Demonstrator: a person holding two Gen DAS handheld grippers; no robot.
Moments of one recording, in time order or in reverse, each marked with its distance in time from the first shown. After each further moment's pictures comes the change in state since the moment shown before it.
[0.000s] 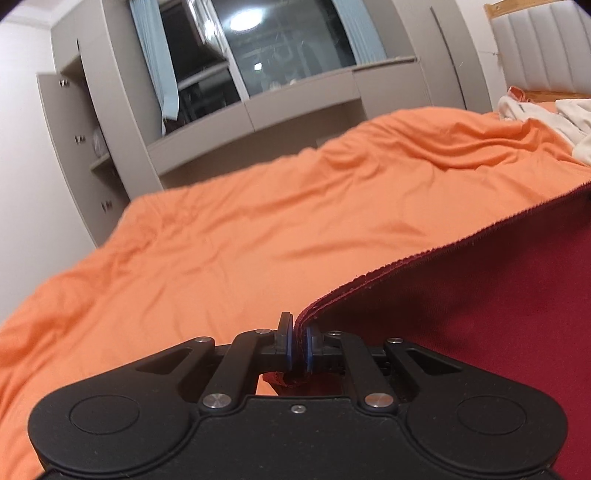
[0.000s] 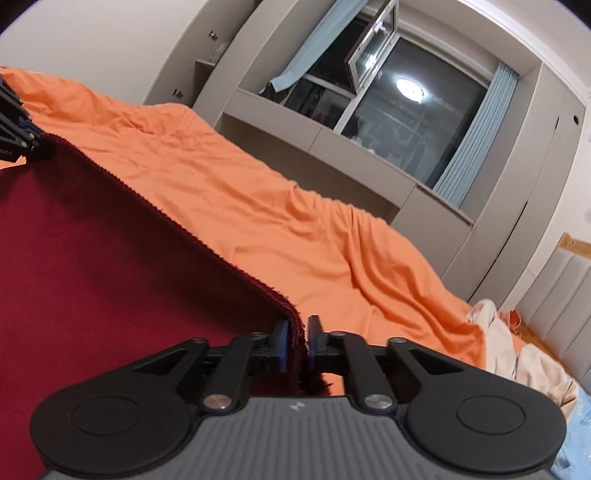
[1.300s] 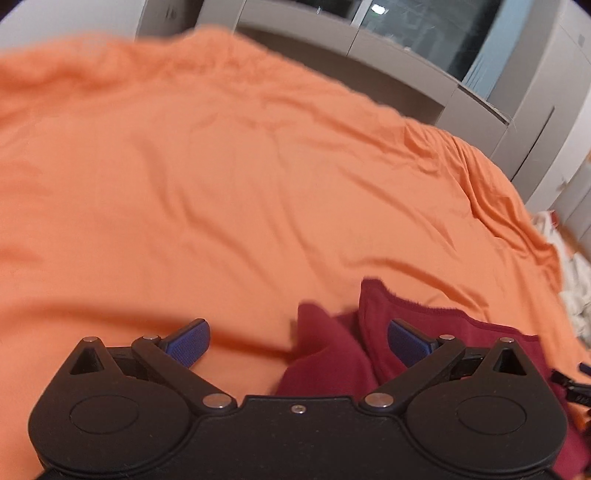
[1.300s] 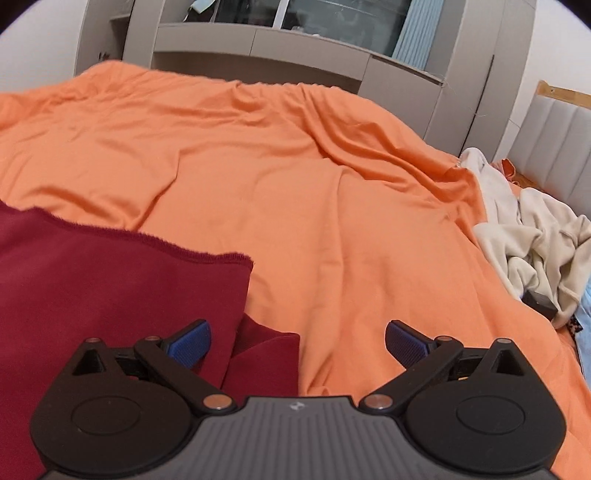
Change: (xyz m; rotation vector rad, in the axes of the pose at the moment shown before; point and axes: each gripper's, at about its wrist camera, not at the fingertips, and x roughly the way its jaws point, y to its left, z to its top) left arm -0.012 0.153 -0.105 -0.714 0.261 -0.253; right arm 0.017 -0.053 -0.058 0.307 0.326 0.004
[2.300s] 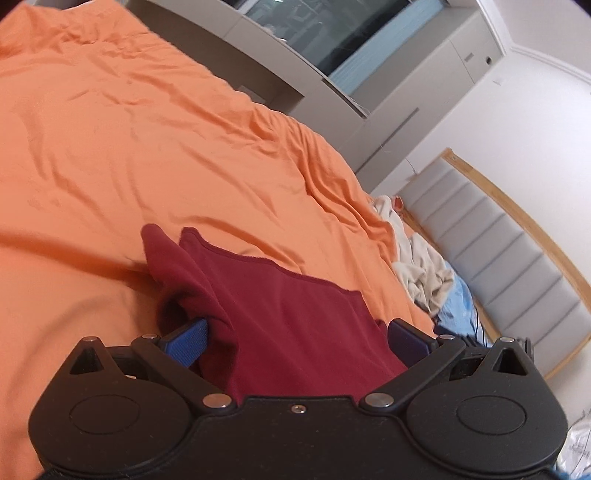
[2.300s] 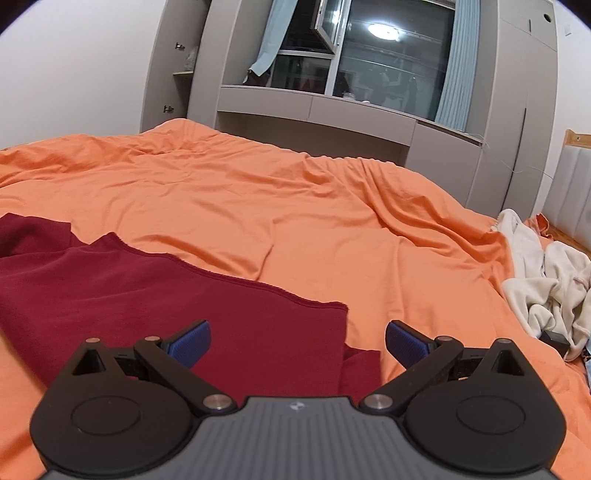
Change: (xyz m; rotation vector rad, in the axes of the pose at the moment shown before) left arm -0.084 -0.038 -0.049 0.048 0.036 -0.516; right arm -0.123 0.047 -0.010 -0.053 -0.200 0.178
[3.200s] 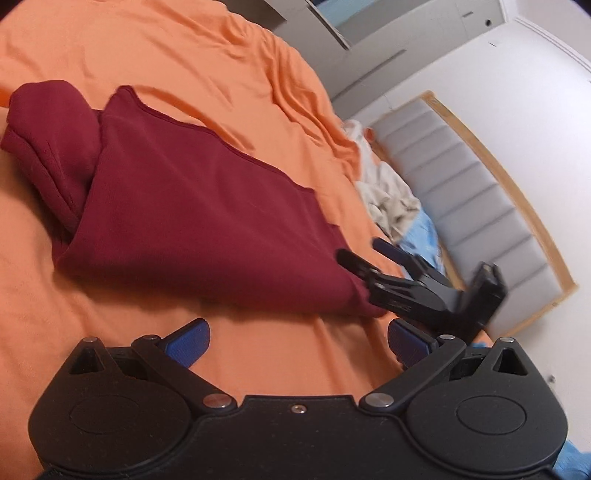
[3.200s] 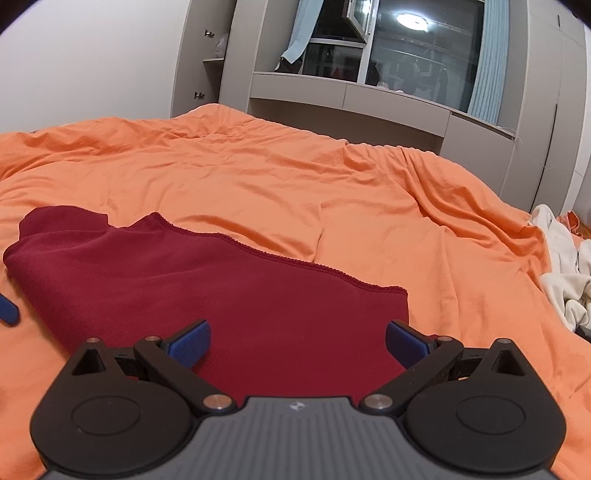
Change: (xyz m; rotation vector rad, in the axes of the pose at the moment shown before) left arm 0.054 -0.028 -0.084 -0.099 0.217 -0.125; right arm 0.007 0.040 -0.009 -0.020 0.041 0.087
